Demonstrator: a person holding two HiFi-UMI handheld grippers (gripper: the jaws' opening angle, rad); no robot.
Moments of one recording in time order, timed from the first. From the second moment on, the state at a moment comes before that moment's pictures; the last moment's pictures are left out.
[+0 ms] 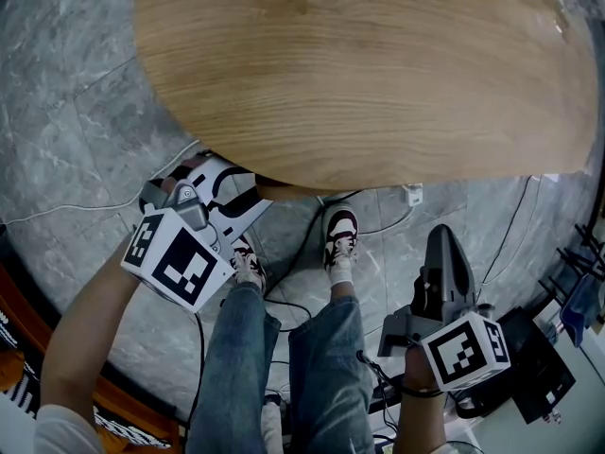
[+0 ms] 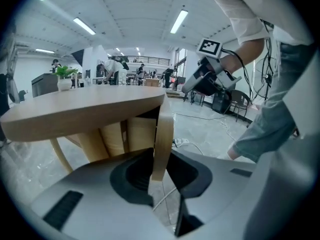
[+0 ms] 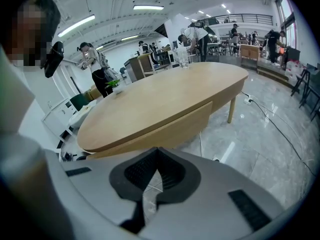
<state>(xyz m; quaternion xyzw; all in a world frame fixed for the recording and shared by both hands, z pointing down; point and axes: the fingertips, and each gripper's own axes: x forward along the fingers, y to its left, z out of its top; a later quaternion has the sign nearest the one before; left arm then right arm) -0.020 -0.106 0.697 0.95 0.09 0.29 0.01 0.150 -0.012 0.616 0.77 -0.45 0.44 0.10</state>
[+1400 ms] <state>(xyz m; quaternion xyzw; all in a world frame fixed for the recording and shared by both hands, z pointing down) -0.053 0.026 0.675 0.94 0.18 0.30 0.02 0.161 0.026 0.605 0.77 -0.45 0.43 0.11</state>
